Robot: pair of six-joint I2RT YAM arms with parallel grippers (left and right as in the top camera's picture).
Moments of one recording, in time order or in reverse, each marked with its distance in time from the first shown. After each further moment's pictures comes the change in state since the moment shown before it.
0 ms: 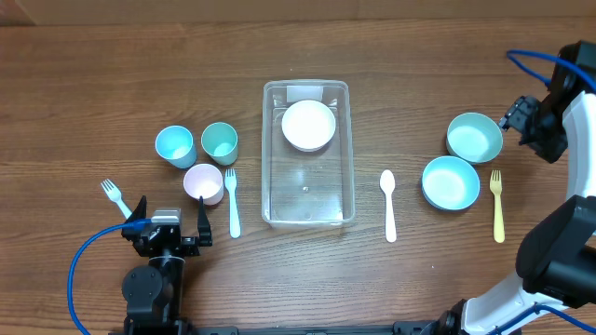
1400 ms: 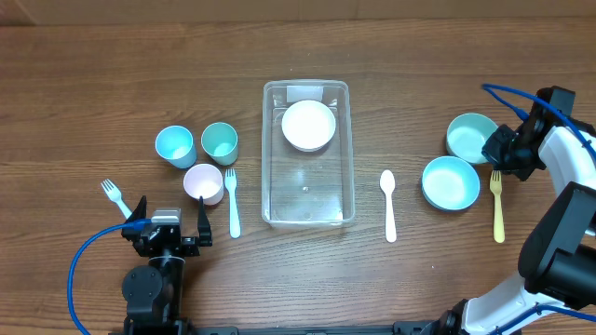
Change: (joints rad) left arm 0.000 0.000 0.000 0.000 0.000 0.000; right arm -0.027 0.000 -0.343 0.370 -0.159 -0.031
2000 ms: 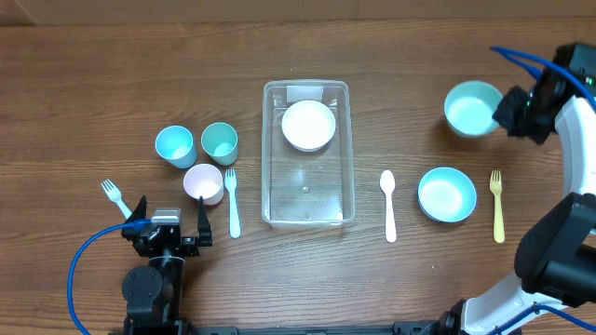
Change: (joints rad) left arm 0.000 0.000 0.000 0.000 0.000 0.000; right arm 0.058 0.000 0.355 -0.241 -0.048 -0.066
